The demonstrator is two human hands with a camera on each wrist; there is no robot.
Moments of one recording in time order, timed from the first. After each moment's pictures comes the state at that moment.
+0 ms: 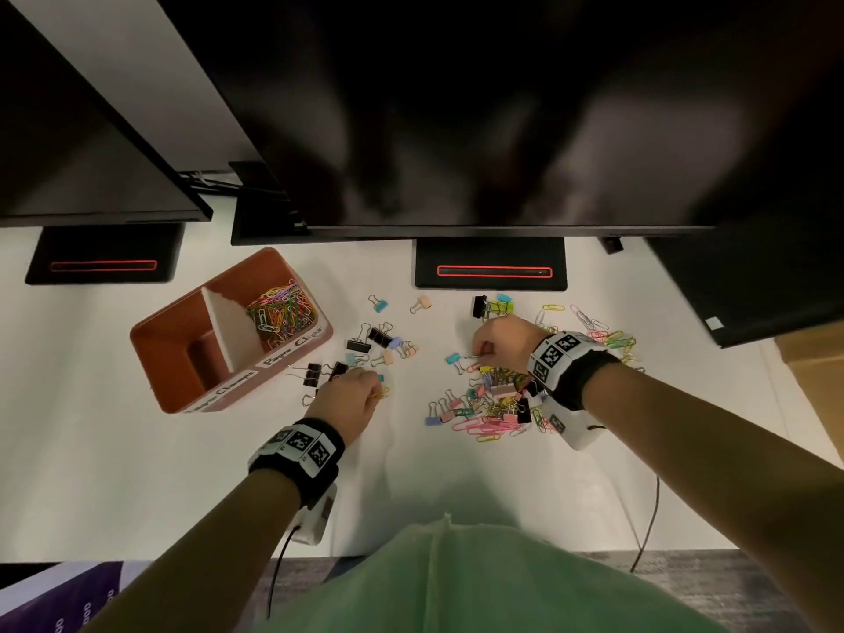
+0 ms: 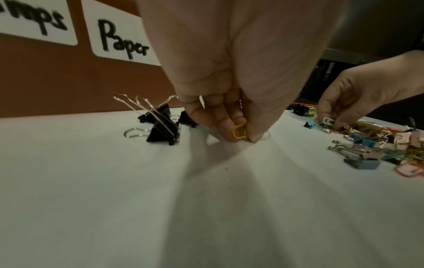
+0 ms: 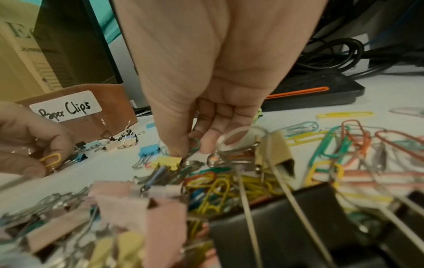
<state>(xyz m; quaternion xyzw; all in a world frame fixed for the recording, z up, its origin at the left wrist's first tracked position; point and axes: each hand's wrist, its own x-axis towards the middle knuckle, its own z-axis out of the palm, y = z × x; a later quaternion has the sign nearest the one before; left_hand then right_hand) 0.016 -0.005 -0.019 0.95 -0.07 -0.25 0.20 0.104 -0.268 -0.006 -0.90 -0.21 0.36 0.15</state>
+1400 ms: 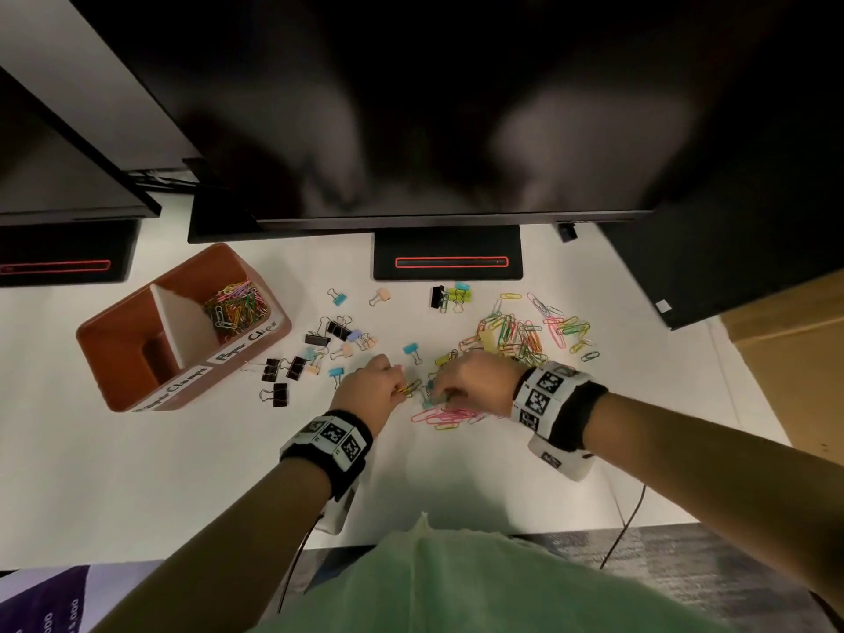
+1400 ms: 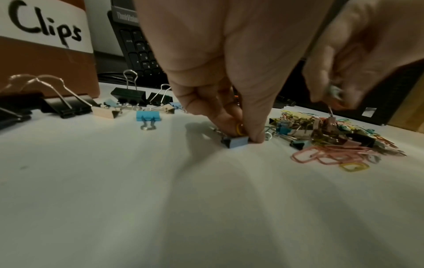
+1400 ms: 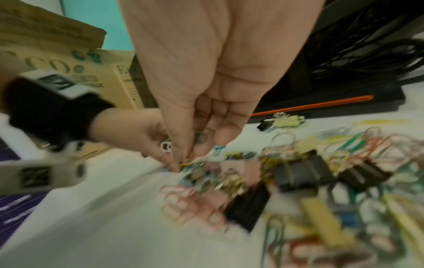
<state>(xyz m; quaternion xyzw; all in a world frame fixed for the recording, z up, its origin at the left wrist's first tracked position) 0.014 -0.091 -0.019 0.94 -0.10 -0.26 0.18 0.041 -0.287 0.024 -0.85 -0.33 0.37 0.17</state>
